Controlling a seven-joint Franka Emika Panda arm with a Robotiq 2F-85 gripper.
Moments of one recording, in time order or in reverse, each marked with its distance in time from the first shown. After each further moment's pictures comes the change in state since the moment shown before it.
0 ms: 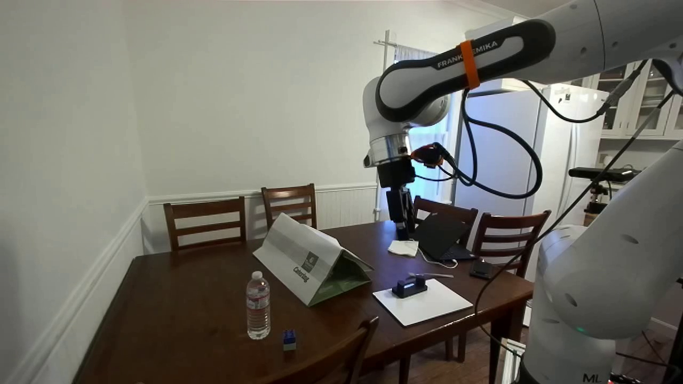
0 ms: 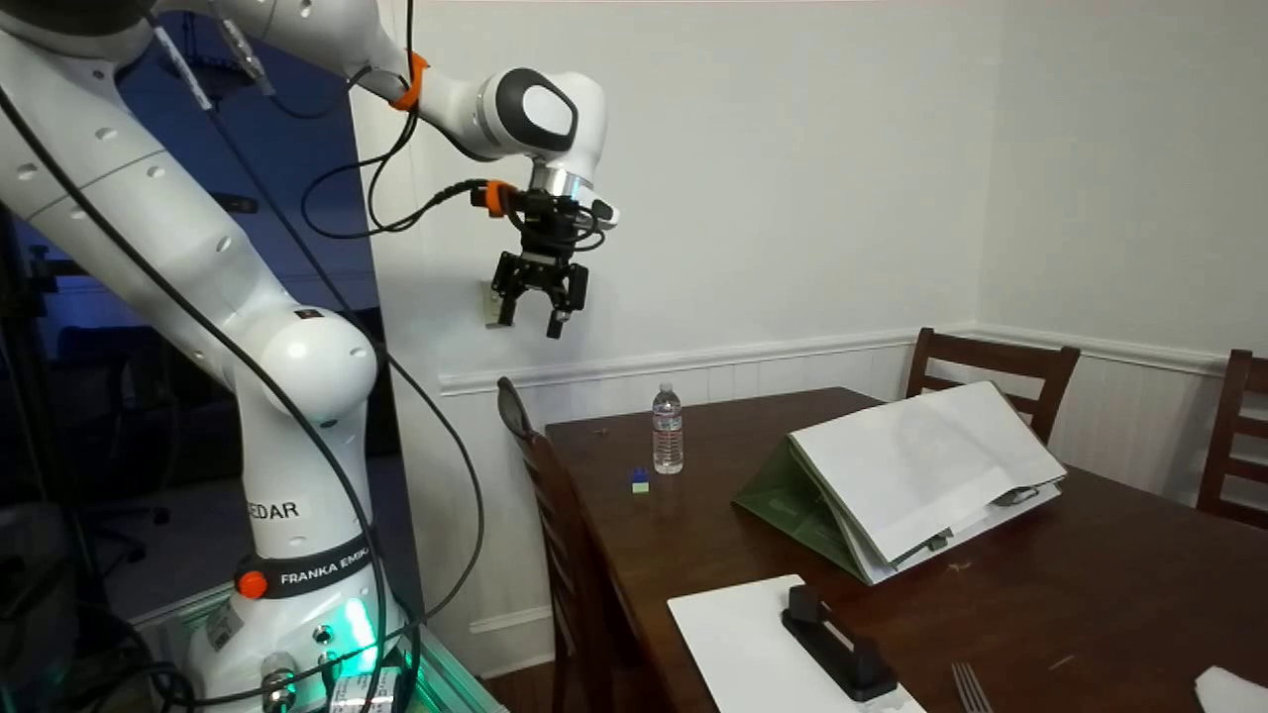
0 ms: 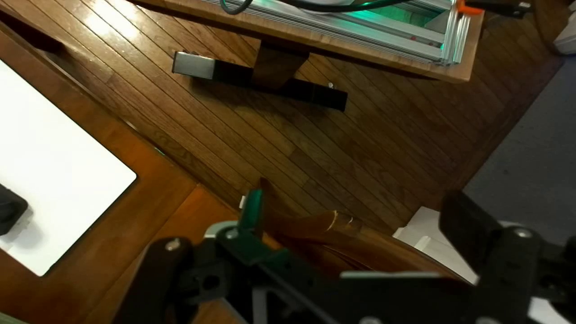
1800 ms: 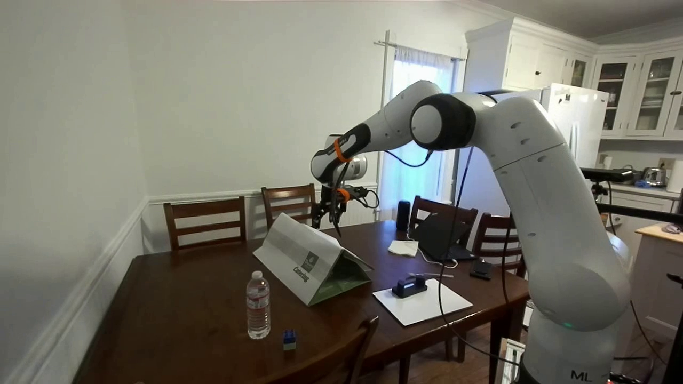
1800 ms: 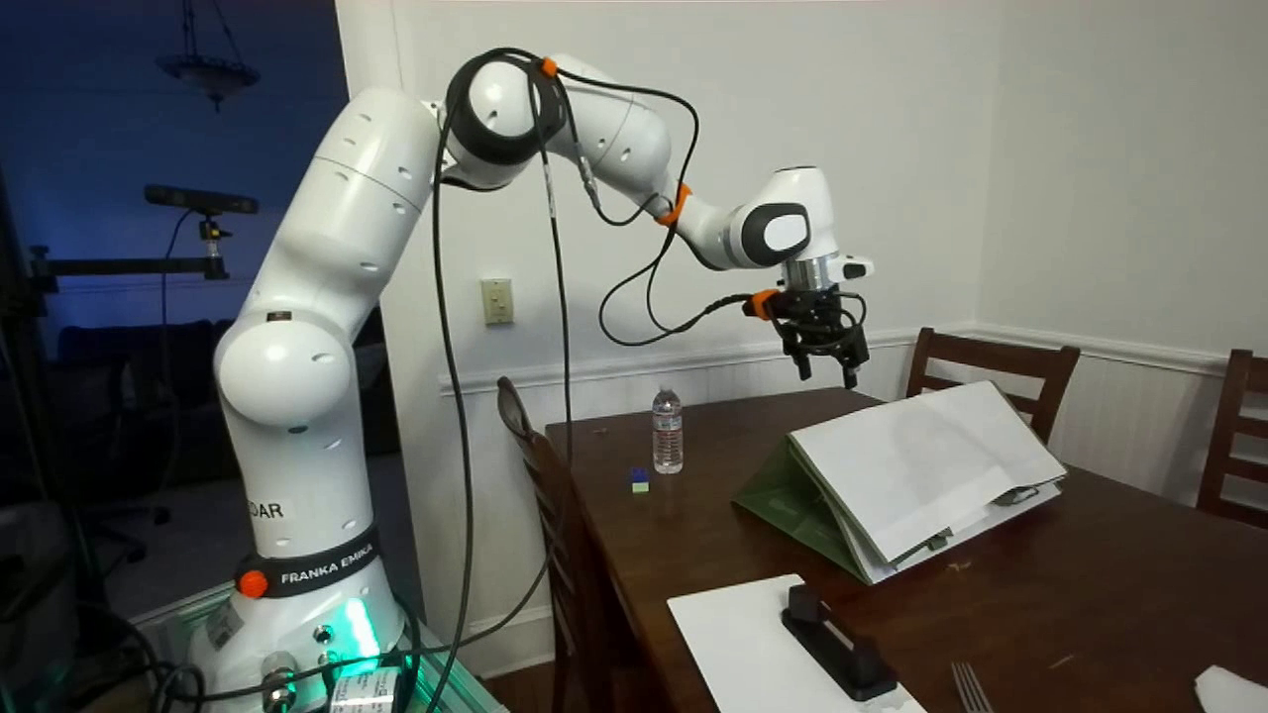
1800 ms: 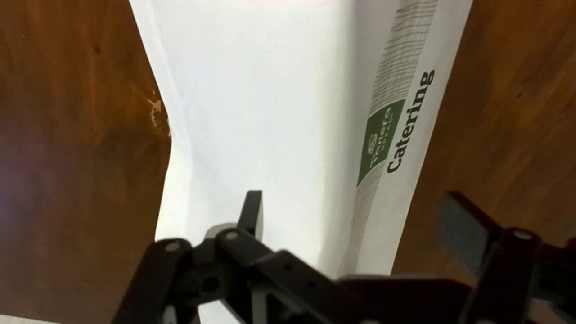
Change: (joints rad) arm -0.252 1.105 -0.062 0.874 0.069 0.754 0.144
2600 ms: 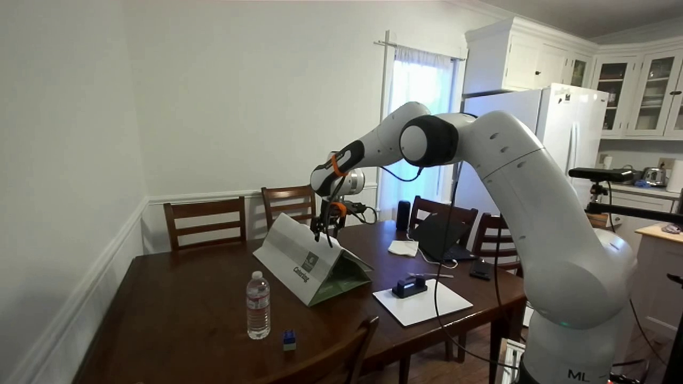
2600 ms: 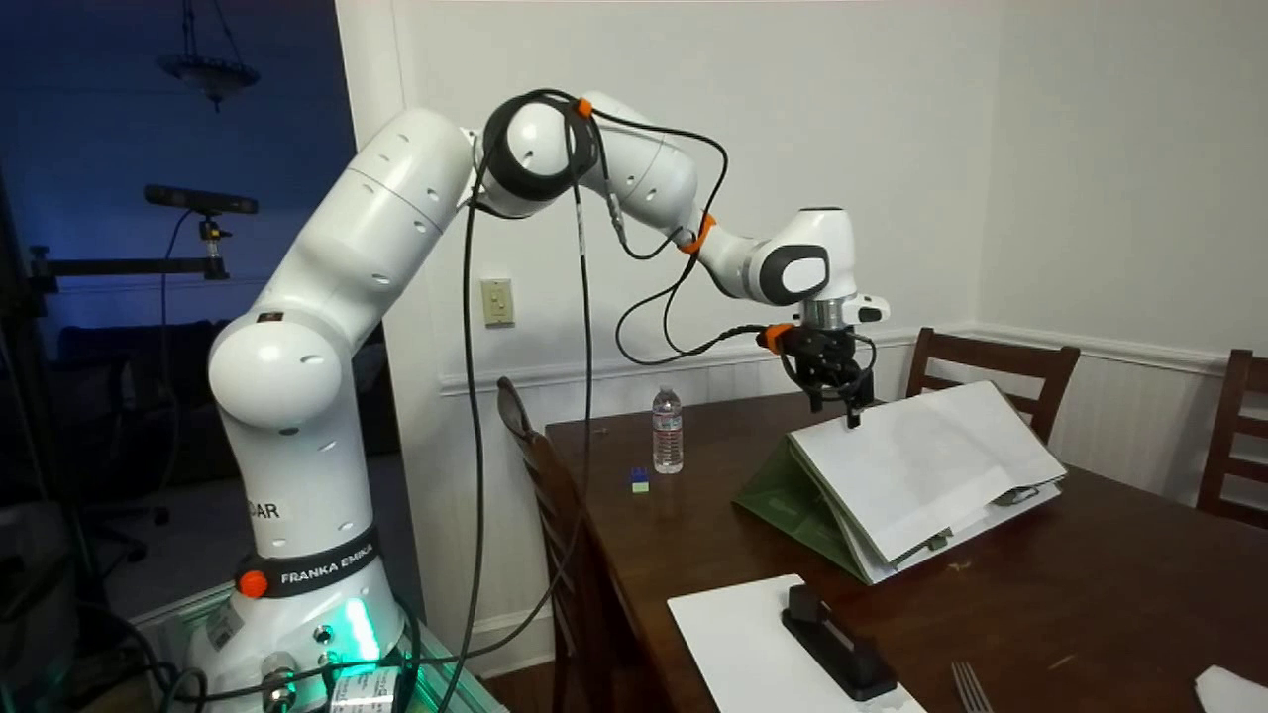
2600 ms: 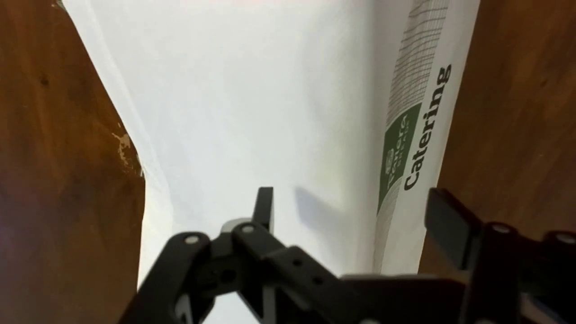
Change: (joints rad) arm -0.064 0.145 0.050 0.094 0.073 0.009 0.022
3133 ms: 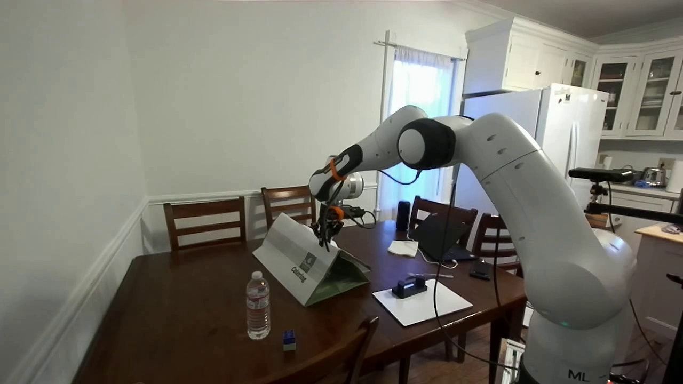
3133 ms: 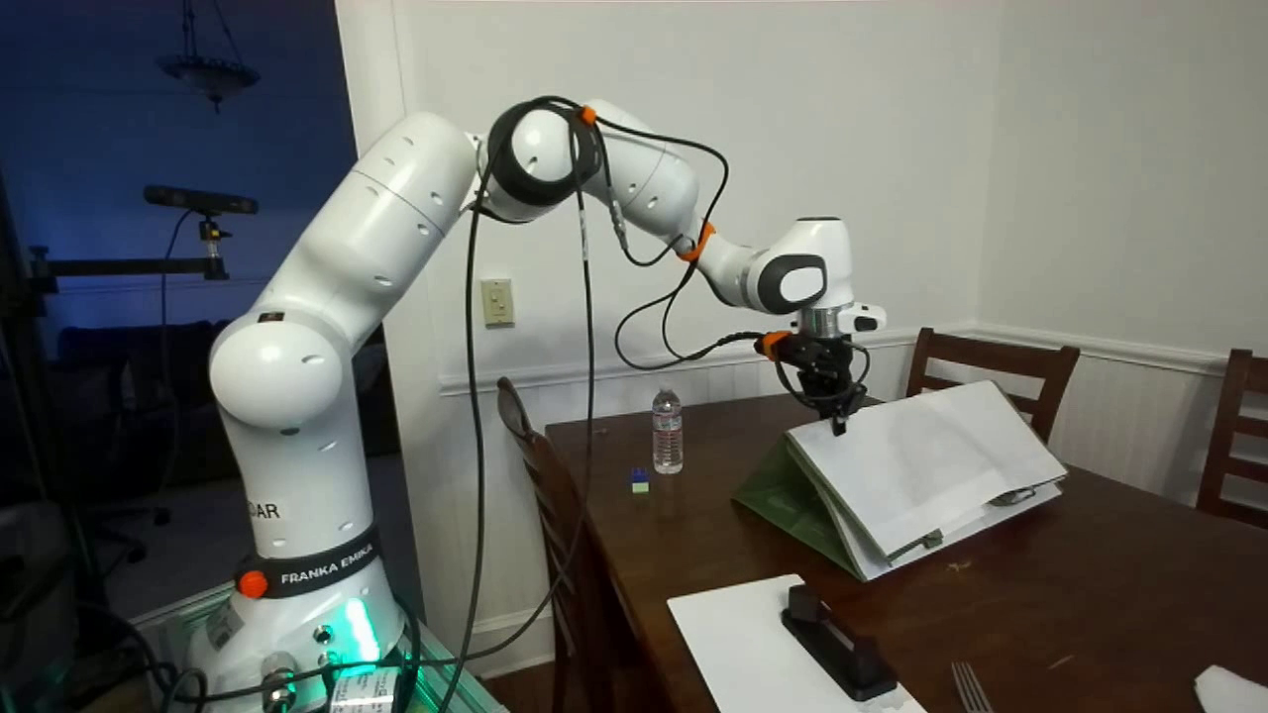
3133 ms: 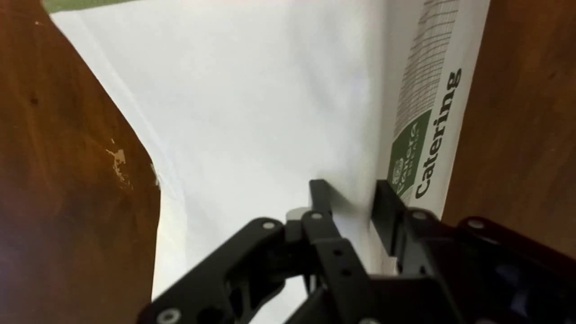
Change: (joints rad) arm 0.009 0.019 -0.002 -0.003 0.000 0.024 0.065
